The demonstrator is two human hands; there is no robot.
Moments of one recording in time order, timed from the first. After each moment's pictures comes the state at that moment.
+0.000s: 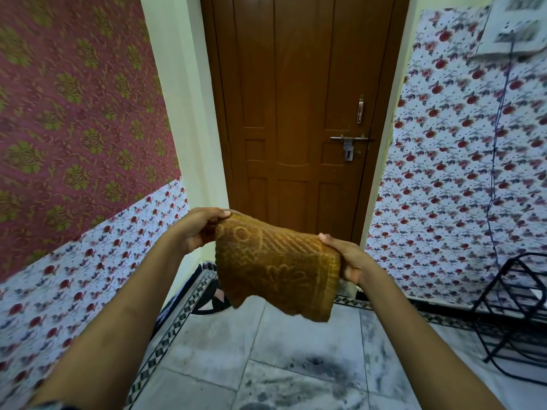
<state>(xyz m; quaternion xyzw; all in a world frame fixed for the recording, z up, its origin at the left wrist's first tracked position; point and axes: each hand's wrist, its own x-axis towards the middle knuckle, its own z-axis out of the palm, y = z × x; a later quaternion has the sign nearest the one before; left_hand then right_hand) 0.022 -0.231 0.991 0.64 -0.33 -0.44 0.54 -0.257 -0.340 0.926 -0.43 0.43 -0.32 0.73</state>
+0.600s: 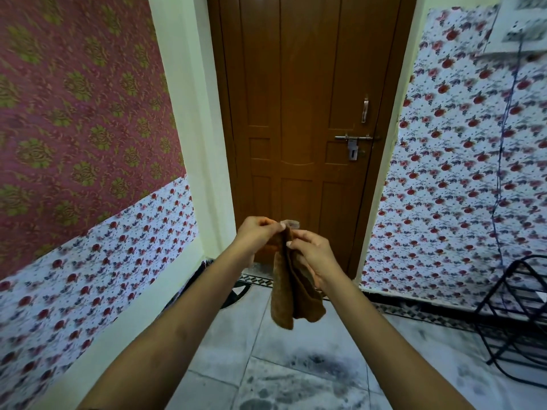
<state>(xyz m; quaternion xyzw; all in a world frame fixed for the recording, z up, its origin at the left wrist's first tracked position) -0.073 -0.251 0.968 0.68 -0.39 -0.37 0.50 -0.200 -0.290 0.936 -0.53 0.37 -0.36 0.67</state>
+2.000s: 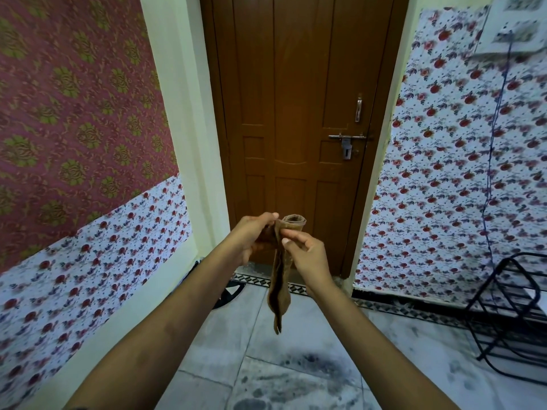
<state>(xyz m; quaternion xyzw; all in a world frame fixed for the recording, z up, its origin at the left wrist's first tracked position) -0.076 -0.254 0.972 0.63 -0.37 -0.44 0.53 -0.201 -0.283 0.922 -0.61 0.35 -0.46 0.54</state>
